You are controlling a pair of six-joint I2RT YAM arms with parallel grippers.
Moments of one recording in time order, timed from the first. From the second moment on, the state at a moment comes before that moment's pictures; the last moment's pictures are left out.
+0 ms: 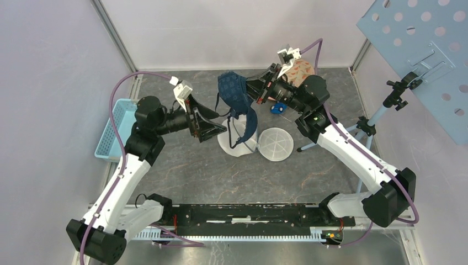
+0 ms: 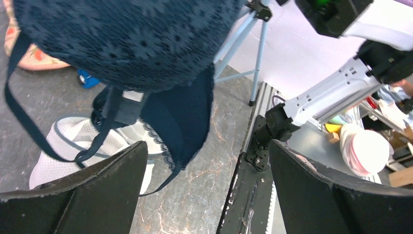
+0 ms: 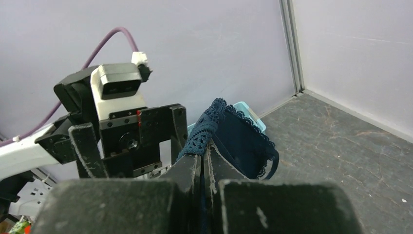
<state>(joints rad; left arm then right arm) -0.33 0.93 0.95 -0.05 0.89 -0.37 0.60 1.31 1.22 0.42 -0.49 0.53</state>
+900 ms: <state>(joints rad) -0.30 1.07 0.85 0.36 0.92 -0.77 0.67 1.34 1.21 0.44 -0.59 0.44</state>
